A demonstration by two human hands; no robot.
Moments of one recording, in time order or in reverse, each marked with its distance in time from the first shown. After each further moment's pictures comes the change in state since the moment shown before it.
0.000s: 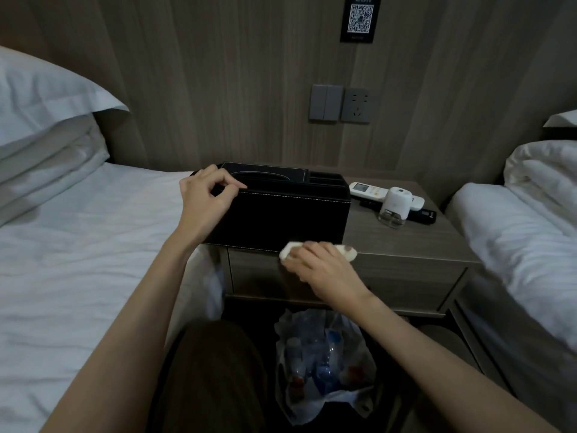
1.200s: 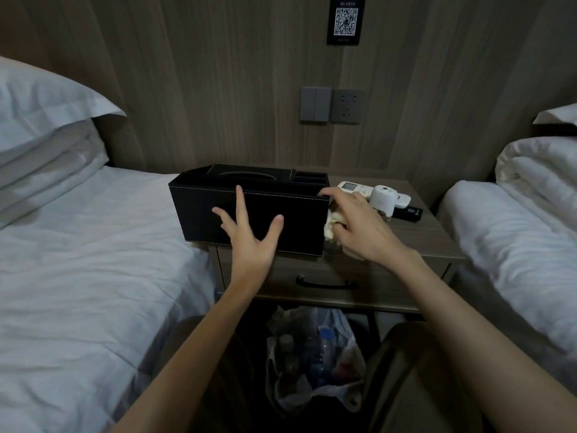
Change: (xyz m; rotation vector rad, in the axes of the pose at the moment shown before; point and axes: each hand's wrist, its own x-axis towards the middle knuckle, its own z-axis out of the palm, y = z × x) left_hand -0.081 0.051 0.084 -0.301 0.006 -0.395; right_hand -0.001 0.076 -0.078 0.573 -0.105 0.534
